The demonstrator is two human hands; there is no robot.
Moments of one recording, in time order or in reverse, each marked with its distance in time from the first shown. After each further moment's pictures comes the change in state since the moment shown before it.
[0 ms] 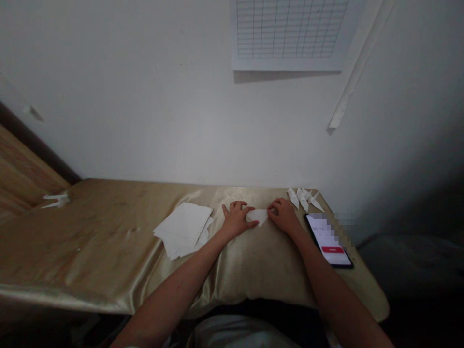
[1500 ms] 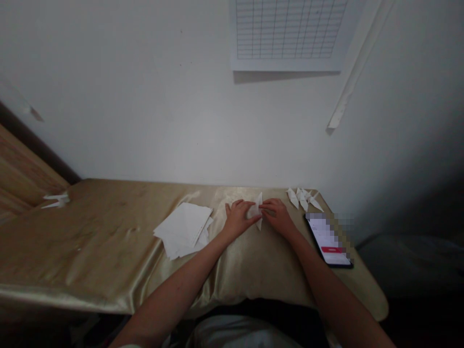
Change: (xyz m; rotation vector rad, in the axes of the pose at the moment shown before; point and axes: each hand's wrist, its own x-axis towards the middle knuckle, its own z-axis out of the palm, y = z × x) left_hand -0.001 0.005 0.004 -0.176 0.180 0.055; right_hand 0.002 -0.015 0.009 0.324 0.147 -0.259
